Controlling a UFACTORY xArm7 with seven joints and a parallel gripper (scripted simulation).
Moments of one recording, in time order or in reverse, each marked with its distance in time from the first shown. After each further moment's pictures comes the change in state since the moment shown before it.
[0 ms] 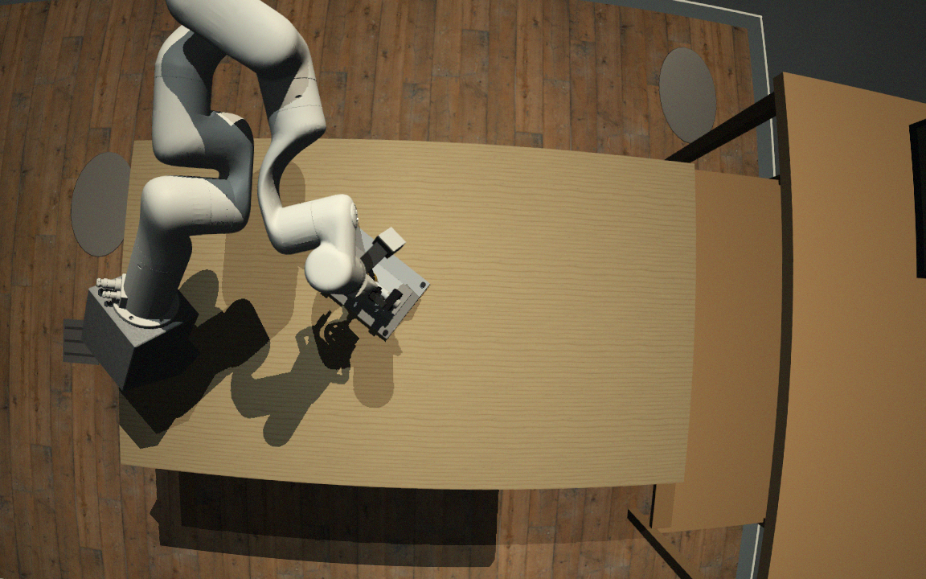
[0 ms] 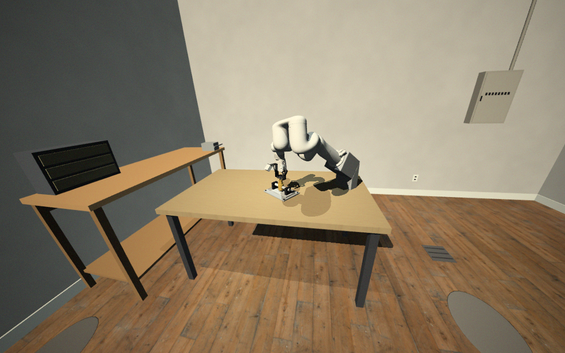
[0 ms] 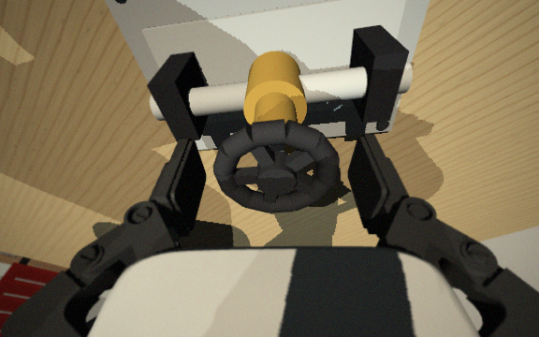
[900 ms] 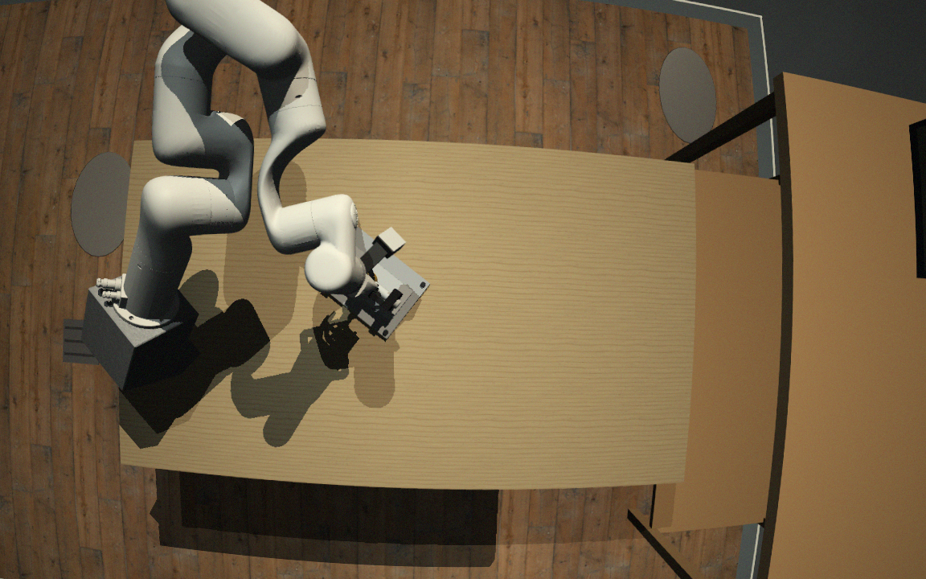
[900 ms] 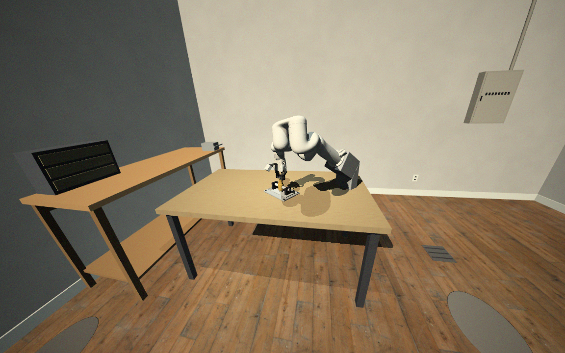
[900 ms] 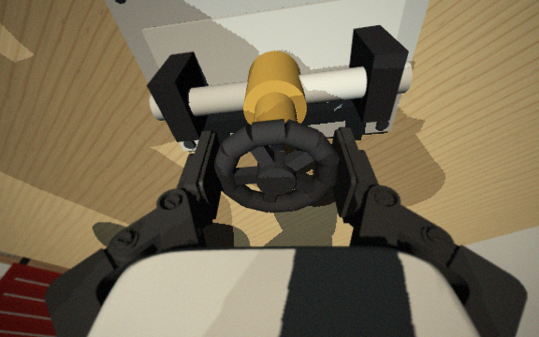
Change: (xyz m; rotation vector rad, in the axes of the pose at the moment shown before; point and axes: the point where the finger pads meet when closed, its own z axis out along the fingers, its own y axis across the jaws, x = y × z) arm 0.000 0.000 0.000 0.000 0.000 0.000
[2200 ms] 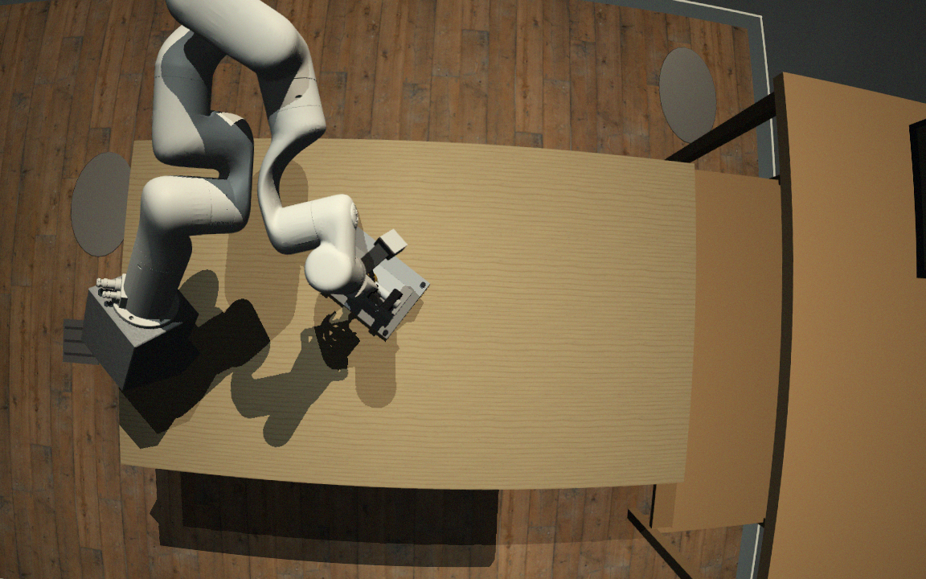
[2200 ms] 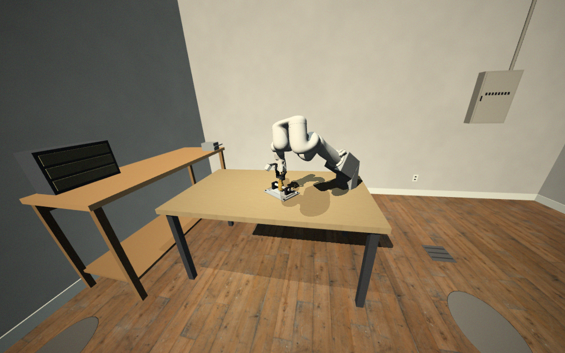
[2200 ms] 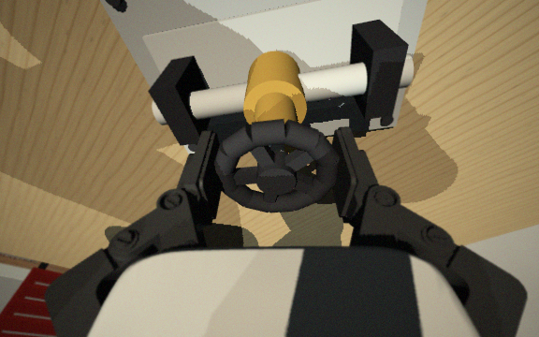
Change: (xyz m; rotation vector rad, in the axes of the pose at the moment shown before) arm 0.000 0.000 0.000 0.000 0.000 0.047
